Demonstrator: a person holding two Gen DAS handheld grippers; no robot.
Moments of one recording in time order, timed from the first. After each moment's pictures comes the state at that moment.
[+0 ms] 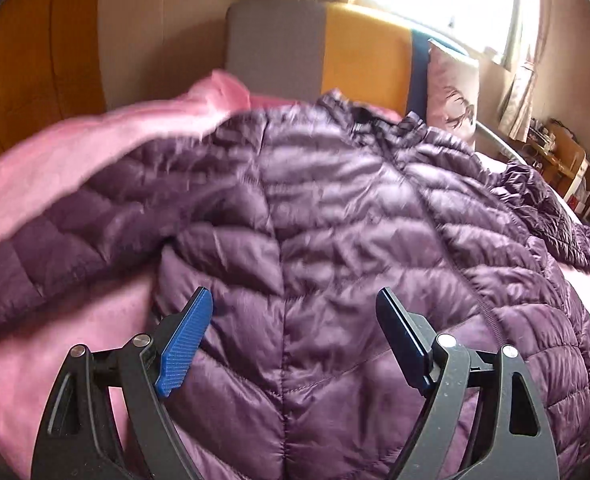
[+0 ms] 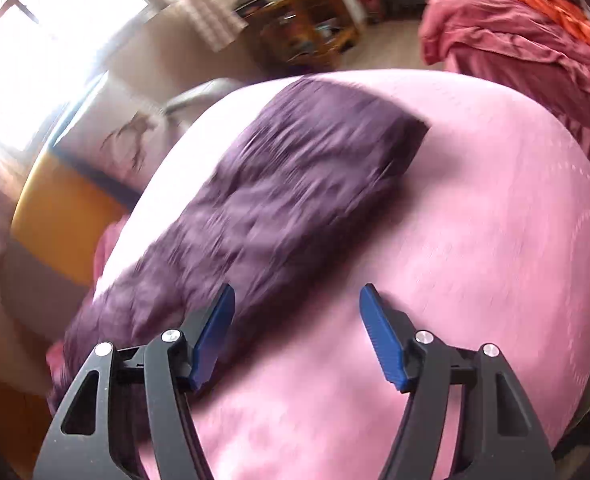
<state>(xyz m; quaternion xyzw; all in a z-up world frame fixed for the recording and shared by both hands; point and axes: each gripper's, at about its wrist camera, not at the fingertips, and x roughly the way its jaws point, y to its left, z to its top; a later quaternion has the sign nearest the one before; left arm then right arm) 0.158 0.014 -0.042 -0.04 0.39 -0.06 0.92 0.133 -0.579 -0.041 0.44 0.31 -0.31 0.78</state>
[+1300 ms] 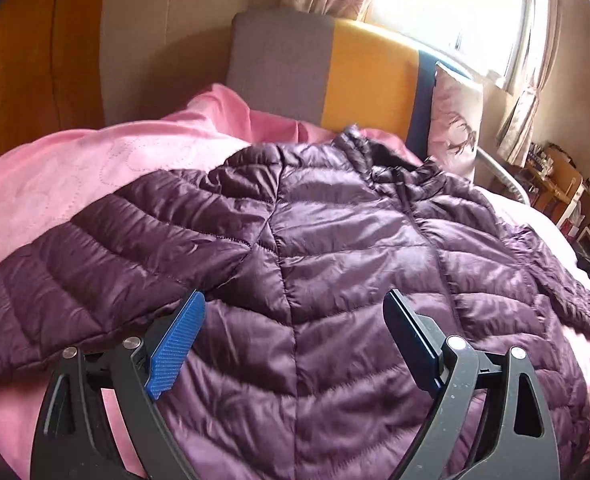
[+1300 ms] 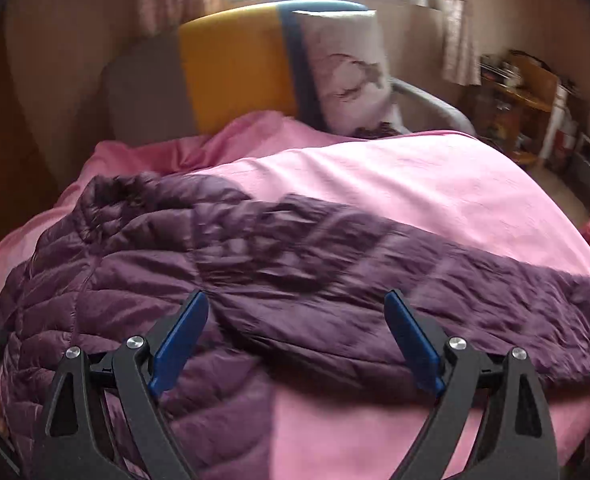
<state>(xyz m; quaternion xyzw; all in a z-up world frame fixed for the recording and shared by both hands) 0.213 0.031 -0.021 -0.05 0.37 -0.07 0.93 0.213 -0.307 0.025 0.09 0.39 -0.06 0.92</state>
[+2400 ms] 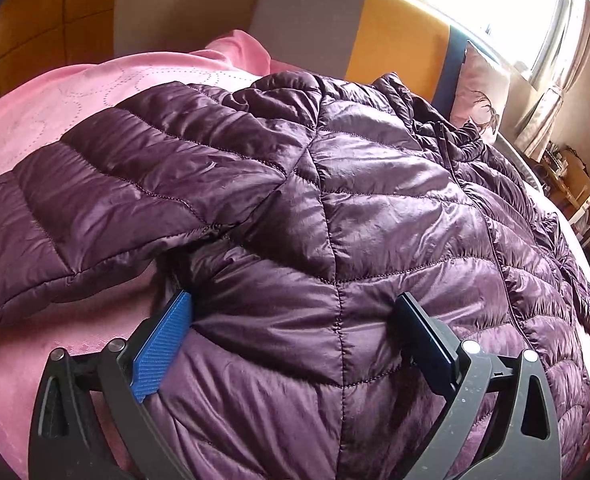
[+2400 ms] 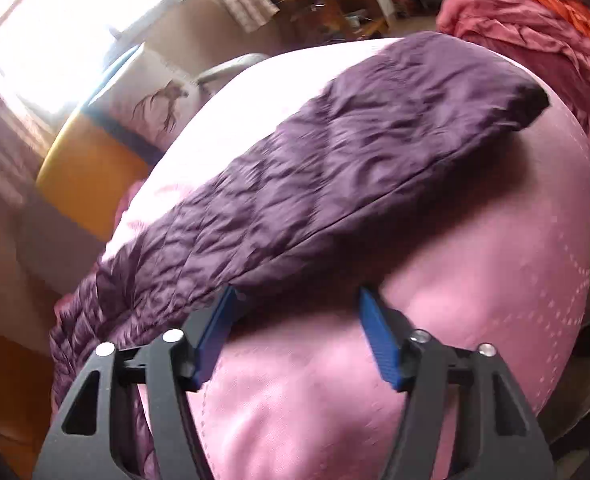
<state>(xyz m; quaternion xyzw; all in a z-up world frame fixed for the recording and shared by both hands) 0.221 0.047 -0.068 -0.09 0.43 -0.05 0.90 0.024 -0.524 -0.037 0.44 0.32 -0.26 0.80</state>
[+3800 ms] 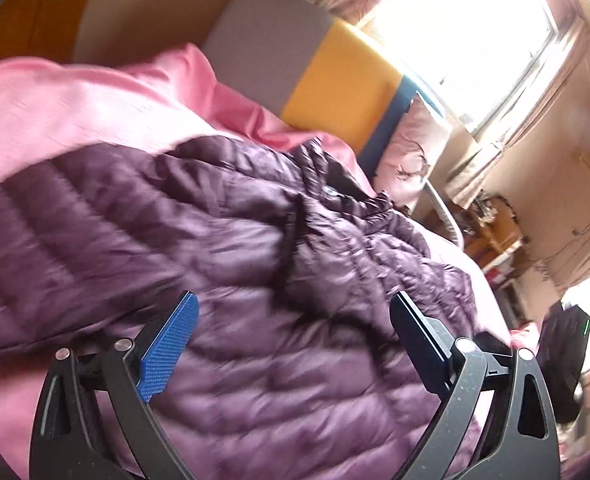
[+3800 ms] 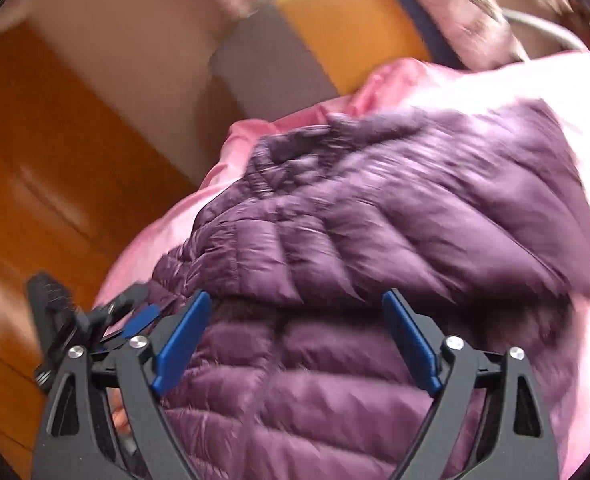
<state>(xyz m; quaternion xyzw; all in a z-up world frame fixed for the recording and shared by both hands) 0.249 0.041 -0.012 -0.22 0.39 -0.18 0.88 0.168 -0.243 -0.005 0.28 0.39 0.15 0.87</state>
